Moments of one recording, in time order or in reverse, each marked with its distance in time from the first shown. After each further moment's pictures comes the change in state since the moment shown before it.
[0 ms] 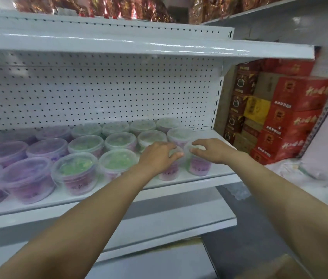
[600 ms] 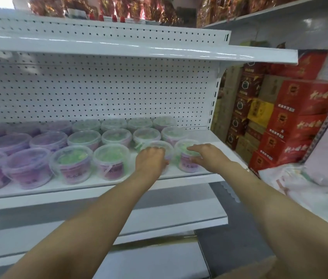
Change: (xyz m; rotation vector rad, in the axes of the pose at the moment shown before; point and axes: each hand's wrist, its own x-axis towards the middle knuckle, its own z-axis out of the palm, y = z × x) left_hand -0.021 0.038 0.018 0.271 0.070 -0.222; right_hand -0.027 0.029 0.015 -0.051 0.077 -0.131
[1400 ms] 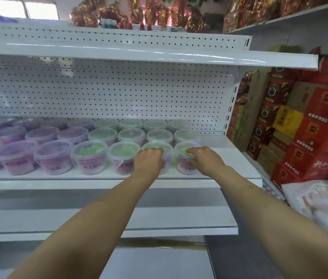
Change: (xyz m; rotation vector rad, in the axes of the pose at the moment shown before) left_hand -0.015 -0.016 -0.005 0.099 0.041 -0.106; right_hand 0.004 -0.037 0.005 -0.010 0.057 -0.086
